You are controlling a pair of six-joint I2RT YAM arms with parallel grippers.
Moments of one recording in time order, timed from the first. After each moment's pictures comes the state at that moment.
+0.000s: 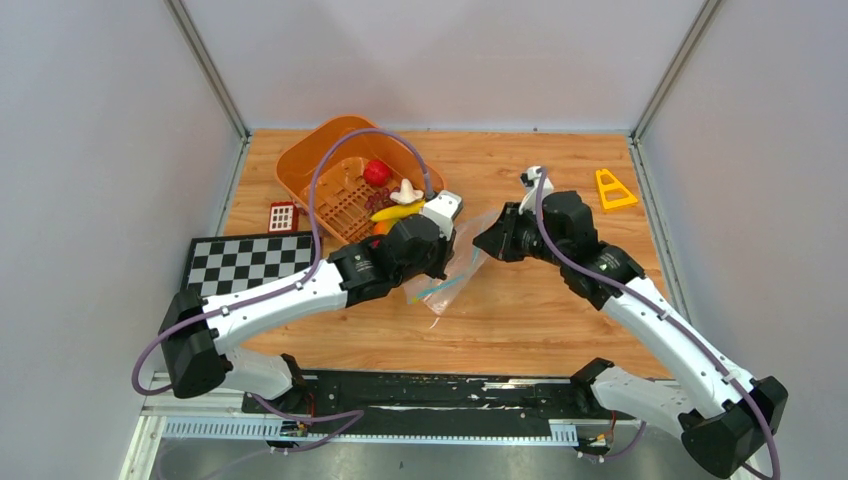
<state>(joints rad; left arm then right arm) -1.05 1.35 1.10 -0.28 -0.28 -0.35 0.59 1.01 1.00 -0.41 -0.21 0.56</state>
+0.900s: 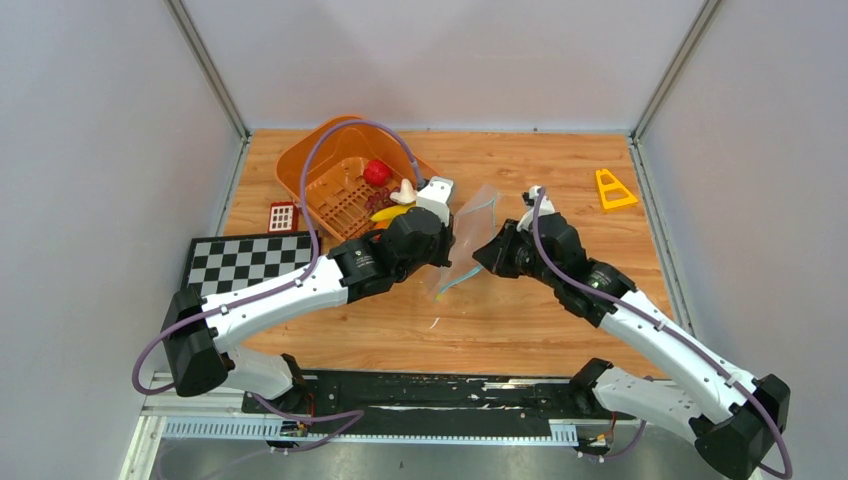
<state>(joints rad) -1.05 1.36 1.17 -0.27 -0.38 -0.45 0.70 0.95 0.85 -0.37 -0.02 0.76</state>
